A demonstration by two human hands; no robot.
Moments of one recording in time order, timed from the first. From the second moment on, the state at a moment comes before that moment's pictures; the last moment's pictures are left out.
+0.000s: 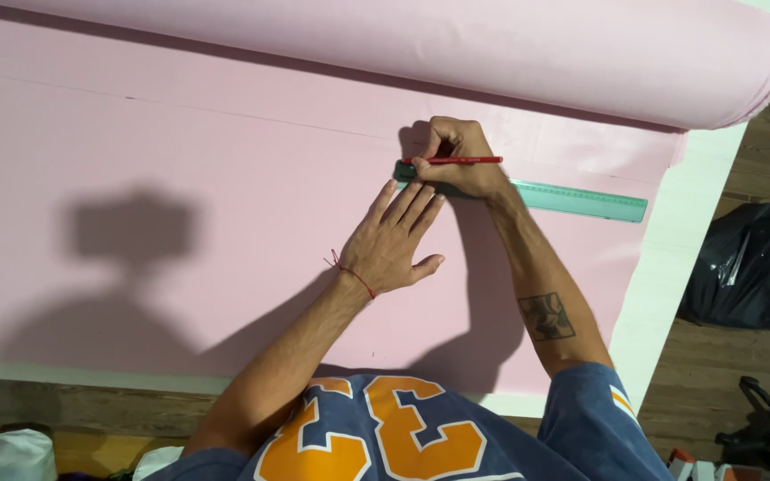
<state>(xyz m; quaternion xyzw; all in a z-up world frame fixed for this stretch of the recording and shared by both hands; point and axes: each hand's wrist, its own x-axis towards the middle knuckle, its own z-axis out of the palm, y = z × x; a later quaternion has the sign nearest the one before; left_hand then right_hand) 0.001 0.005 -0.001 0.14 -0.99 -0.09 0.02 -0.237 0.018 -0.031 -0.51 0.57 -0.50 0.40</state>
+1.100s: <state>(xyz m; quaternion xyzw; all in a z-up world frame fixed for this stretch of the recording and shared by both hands) 0.272 -0.231 0.001 0.23 -0.97 -0.07 0.07 -0.083 0.062 -0.019 -0.57 0.78 -0.17 -0.17</state>
